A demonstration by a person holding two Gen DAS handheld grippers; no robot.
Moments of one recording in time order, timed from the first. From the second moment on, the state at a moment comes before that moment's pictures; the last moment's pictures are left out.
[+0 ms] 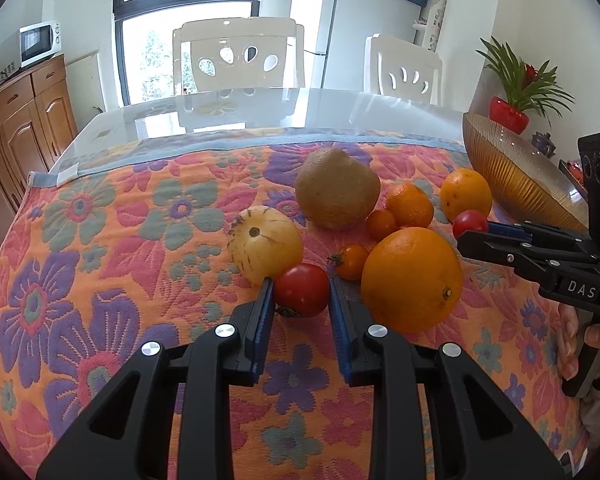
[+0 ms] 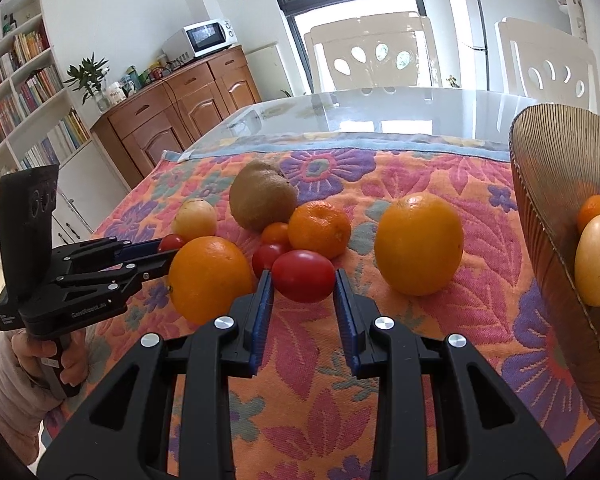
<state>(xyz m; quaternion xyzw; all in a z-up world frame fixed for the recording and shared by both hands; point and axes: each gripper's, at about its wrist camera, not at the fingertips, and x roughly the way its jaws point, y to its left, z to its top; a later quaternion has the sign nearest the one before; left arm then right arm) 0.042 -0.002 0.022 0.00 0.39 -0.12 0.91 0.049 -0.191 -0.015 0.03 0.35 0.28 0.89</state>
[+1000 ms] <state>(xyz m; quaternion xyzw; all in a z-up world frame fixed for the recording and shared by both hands) 0.037 0.003 0.027 -0.01 0.37 -0.09 0.92 0.043 -0.202 -0.009 0.05 0.32 0.27 0.91</state>
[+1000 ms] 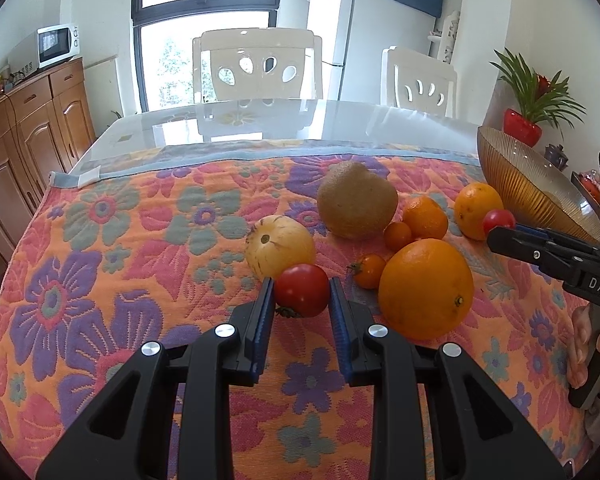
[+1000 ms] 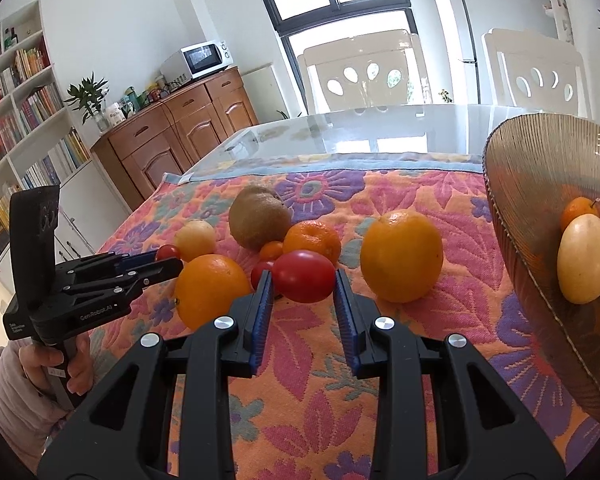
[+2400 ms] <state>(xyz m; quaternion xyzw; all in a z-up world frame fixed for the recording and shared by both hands) 0.129 -0.268 0.098 0.07 0.43 -0.20 0.88 0.070 -0.405 0.064 0.12 0.38 0.06 0.92</state>
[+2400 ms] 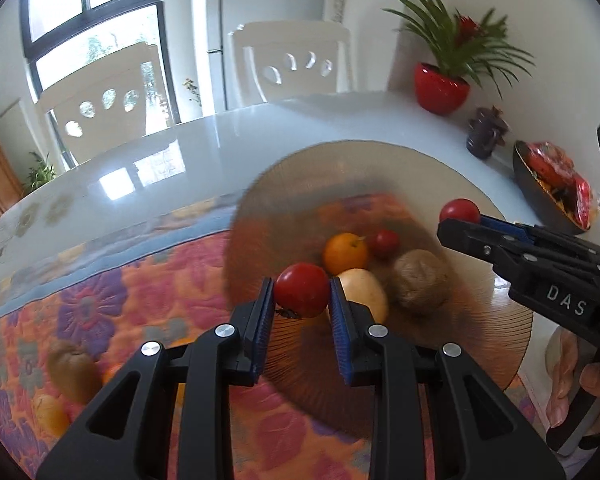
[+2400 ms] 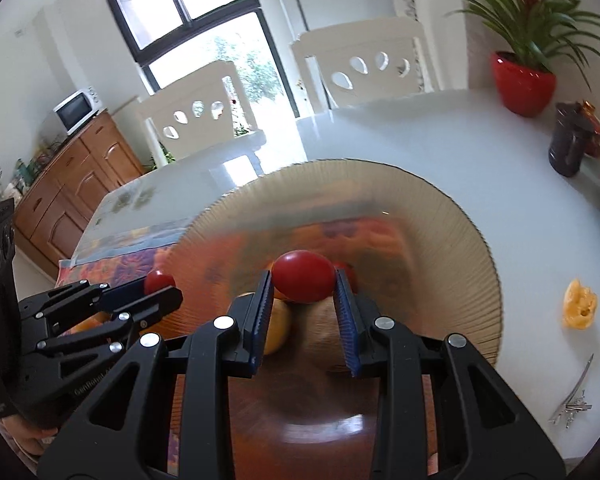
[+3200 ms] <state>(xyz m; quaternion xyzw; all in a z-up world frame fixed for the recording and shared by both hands) 0.127 -0.223 0.110 0.06 0.42 -0.15 0.89 0.070 -0.395 0.069 0.20 0.36 0.05 0.91</state>
